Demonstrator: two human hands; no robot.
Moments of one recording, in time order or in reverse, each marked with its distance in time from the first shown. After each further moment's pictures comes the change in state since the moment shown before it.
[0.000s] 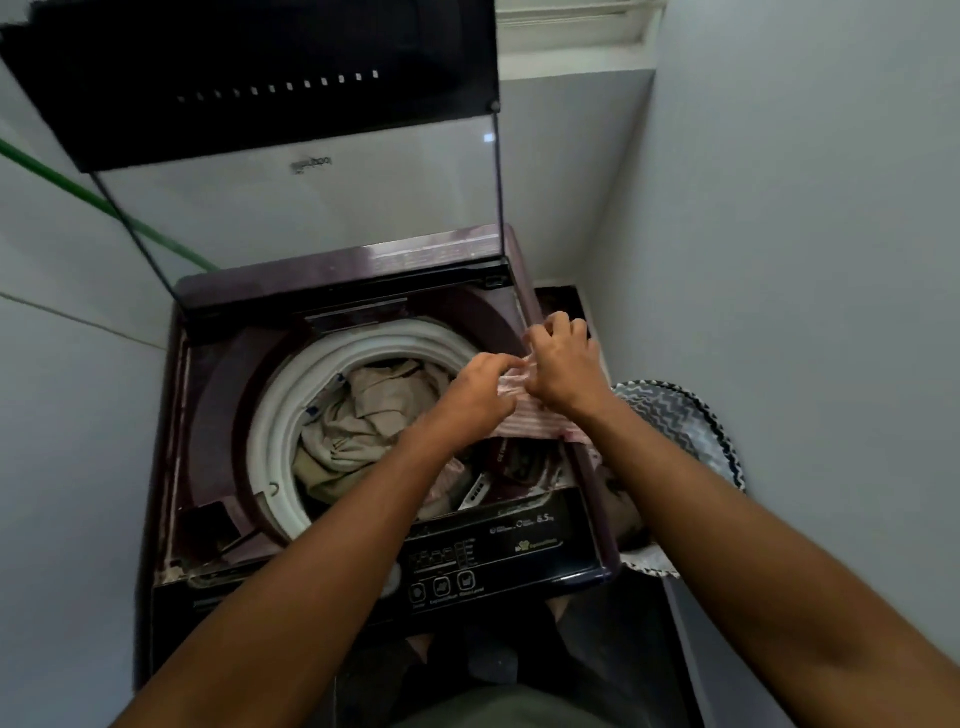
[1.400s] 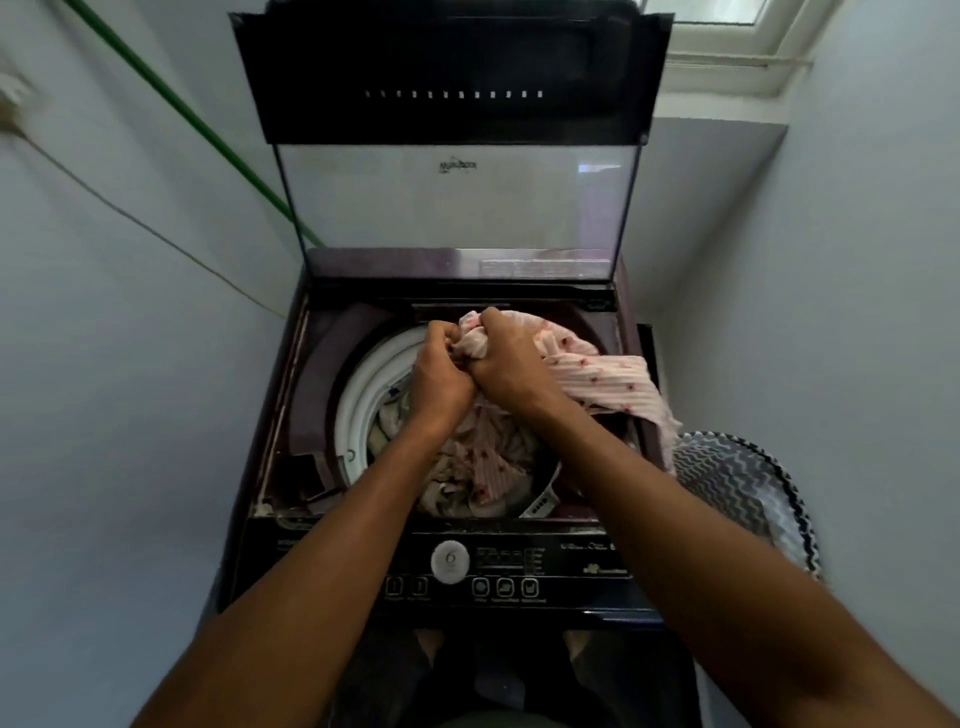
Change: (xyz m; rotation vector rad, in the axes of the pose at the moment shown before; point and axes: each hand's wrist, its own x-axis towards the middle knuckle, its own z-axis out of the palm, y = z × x) left_hand -0.061 -0.062 -0.086 -0.365 0.686 -0.330; right_hand 0.002 -0.176 -0.007 0.580 -0.103 -0.276
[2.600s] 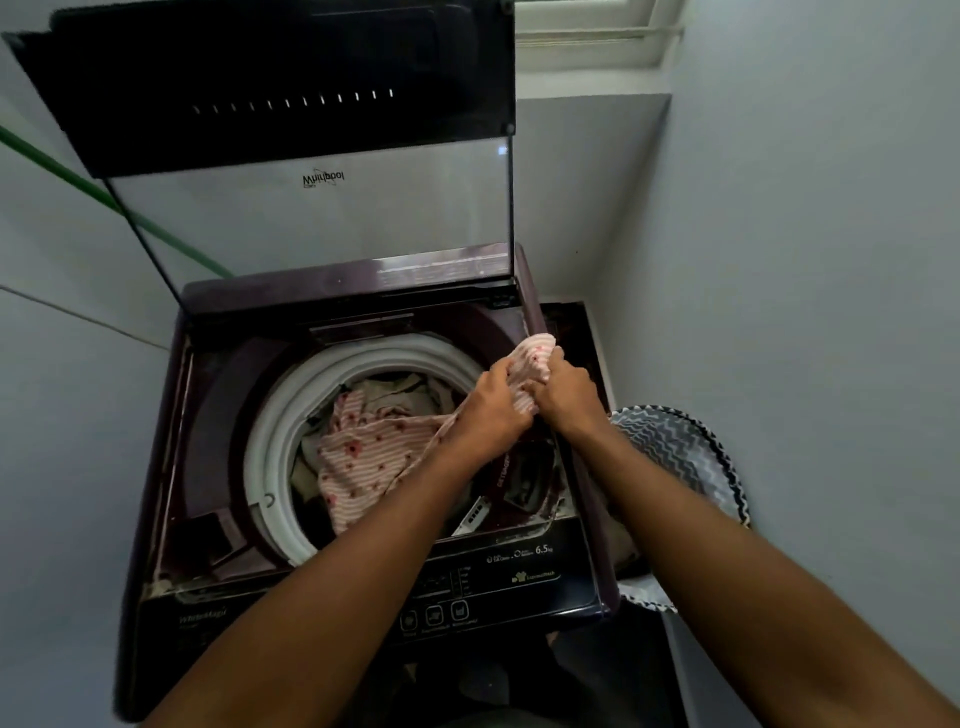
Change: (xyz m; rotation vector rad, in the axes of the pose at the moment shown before) left_hand -0.028 0.032 0.144 0.209 -0.556 0.094; right_hand -0.039 0.151 -0.083 -0.227 0.074 0.572
